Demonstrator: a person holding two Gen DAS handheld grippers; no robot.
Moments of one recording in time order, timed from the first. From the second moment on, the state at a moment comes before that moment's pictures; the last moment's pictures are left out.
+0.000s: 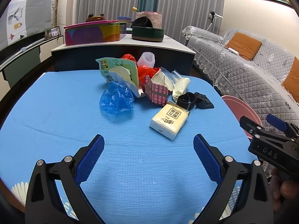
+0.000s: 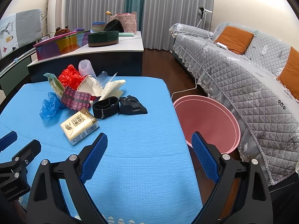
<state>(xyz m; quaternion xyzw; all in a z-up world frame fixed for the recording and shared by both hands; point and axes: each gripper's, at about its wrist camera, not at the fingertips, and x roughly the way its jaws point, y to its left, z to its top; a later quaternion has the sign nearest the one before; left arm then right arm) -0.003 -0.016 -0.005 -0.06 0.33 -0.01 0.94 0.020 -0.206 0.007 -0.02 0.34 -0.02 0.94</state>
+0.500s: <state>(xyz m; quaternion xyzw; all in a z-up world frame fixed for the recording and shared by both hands) -0.003 -0.017 -0.004 -0.06 0.33 -0.01 0.94 0.020 -0.203 0.007 -0.02 0.33 -0.02 0.94</state>
